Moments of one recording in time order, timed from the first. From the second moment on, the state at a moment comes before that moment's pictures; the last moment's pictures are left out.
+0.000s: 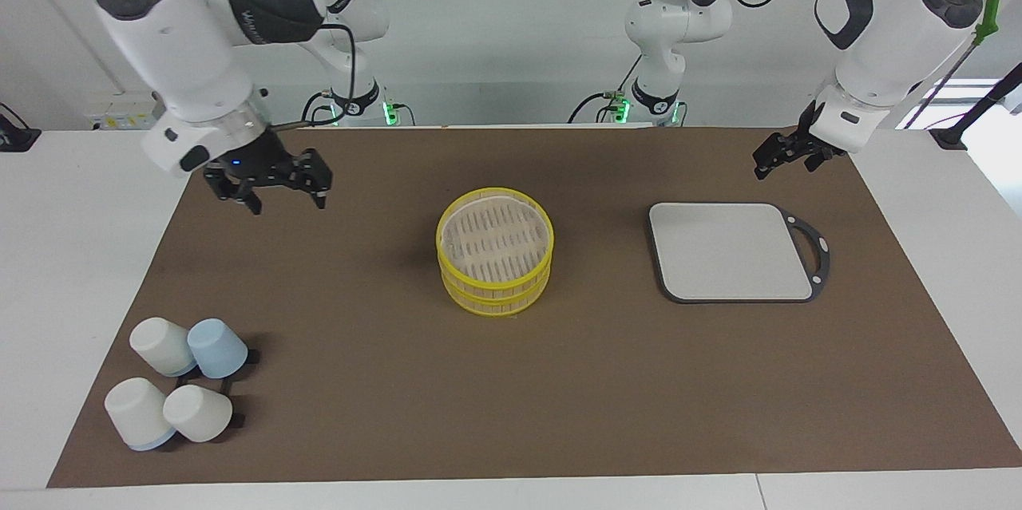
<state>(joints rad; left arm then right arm) 0.02 0.01 -0.03 -1.70 0.00 1.59 -0.10 -0.02 0.22 0.02 -1.37 0.04 1.54 -0.04</state>
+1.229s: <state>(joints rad) 0.02 0.01 -0.03 -1.70 0.00 1.59 -0.10 -0.11 0.01 0.03 -1.66 0.04 1.58 -0.08</state>
